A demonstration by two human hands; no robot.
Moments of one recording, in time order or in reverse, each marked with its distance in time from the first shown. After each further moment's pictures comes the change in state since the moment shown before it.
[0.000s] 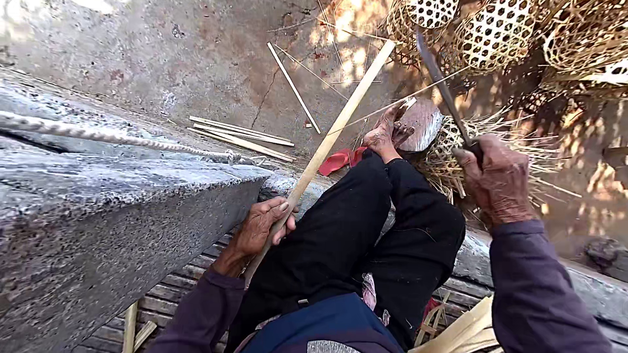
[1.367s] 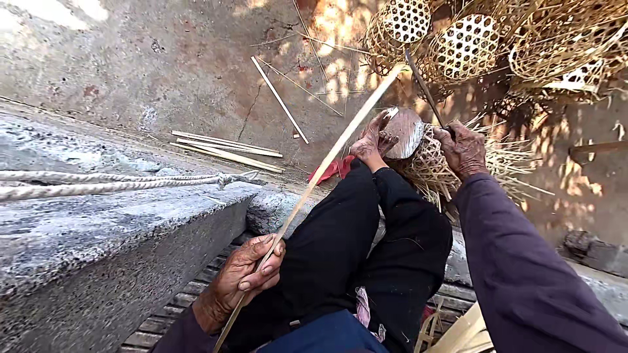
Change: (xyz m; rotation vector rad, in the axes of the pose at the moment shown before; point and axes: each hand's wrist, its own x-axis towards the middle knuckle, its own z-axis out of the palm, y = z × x) left_hand -0.013 -0.011 -0.008 -0.813 -0.509 -0.153; right_hand 0.083 0.056 0.035 0.073 -0.069 0.288
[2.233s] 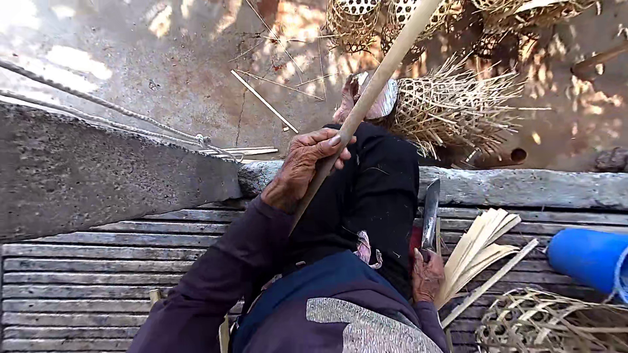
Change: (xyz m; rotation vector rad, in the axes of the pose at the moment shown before) left_hand 0.089 -0.055 0.114 0.836 -0.019 0.266; right_hand -0.339 -0.161 -0.069 0.469 -0.180 0.964
